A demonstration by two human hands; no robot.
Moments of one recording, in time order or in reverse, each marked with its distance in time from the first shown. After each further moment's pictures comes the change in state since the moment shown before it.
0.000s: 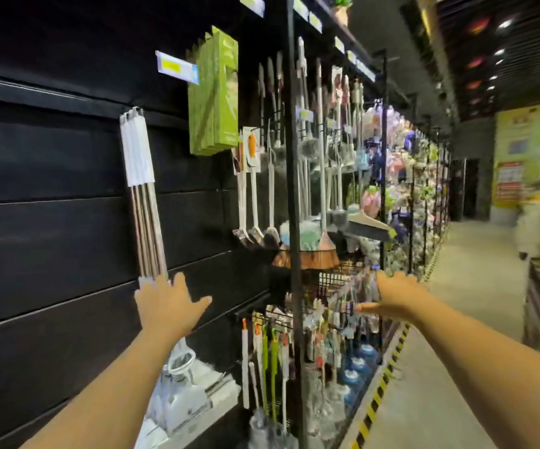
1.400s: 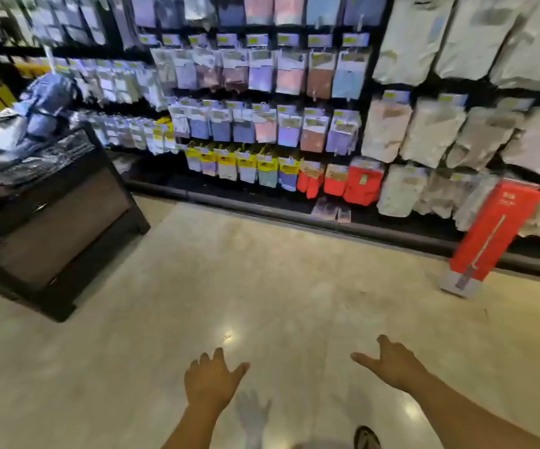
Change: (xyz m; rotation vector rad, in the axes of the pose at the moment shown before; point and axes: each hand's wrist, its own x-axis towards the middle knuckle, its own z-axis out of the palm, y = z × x) left_hand -0.456 0.572 0.264 0.066 -0.813 1.898; right_hand -0.439 0.302 0.345 0.740 -0.180 1.981
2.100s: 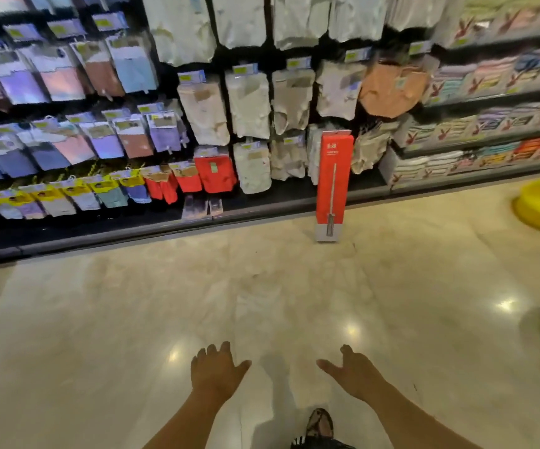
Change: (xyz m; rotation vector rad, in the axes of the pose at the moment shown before) left_hand -0.026 0.349 0.072 0.352 -0.096 0.490; right_hand 0.024 0.280 -0.018 0.420 0.006 0.213
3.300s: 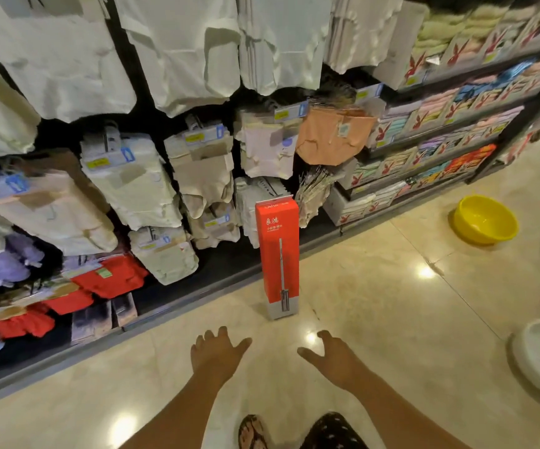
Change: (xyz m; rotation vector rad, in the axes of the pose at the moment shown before) left_hand 0.480 0.273 -0.284 0.008 -0.082 0.229; right_hand 0.349 -0.111 -0.378 0.271 0.137 0.166
